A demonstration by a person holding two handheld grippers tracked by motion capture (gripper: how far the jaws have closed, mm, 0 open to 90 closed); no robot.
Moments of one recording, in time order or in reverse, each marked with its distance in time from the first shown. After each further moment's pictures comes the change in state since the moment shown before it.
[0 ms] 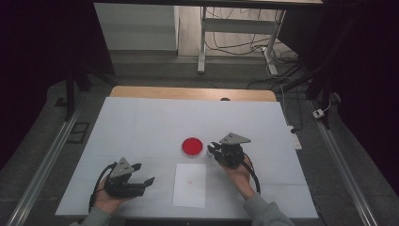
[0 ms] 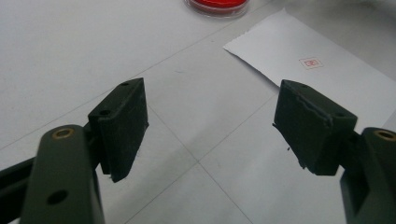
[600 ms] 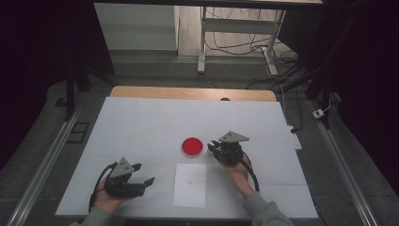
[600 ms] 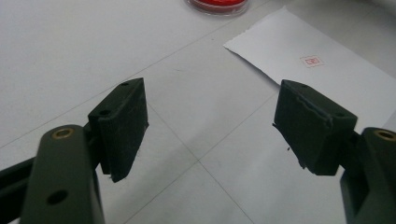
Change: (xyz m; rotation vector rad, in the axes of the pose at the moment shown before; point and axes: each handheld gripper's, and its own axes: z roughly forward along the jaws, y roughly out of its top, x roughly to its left) left arm 0.000 0.000 0.001 0.005 -0.001 0.002; right arm -0.006 -0.002 0.012 0.011 -0.019 0.009
